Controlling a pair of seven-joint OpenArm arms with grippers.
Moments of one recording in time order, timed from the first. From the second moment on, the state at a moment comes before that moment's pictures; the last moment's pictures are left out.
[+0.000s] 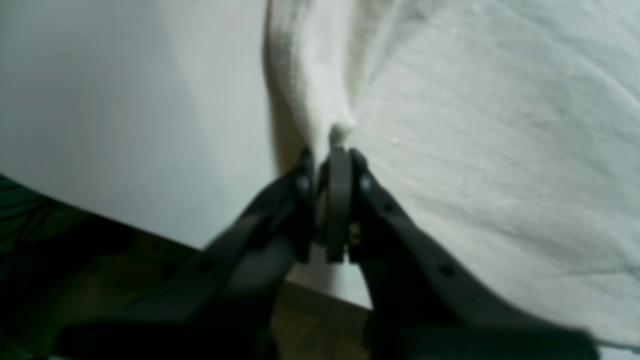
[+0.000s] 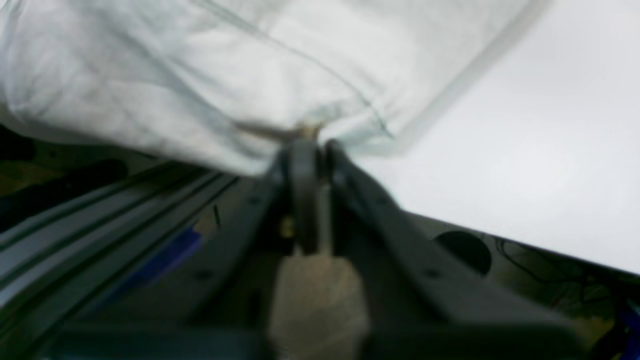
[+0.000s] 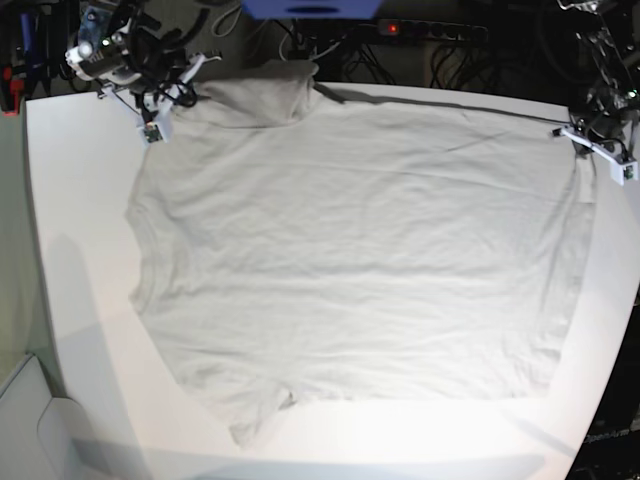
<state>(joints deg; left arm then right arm) 16.8 -16.8 -36.9 84.2 -19.9 -19.4 44.9 -27.5 -7.4 24.5 110.9 6.5 39.0 -62.1</state>
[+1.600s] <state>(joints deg) 9.1 -15.6 -41.4 89.7 -19.4 -19.3 56.6 -3.1 -2.1 24.4 109.3 6.5 39.0 -74.1</state>
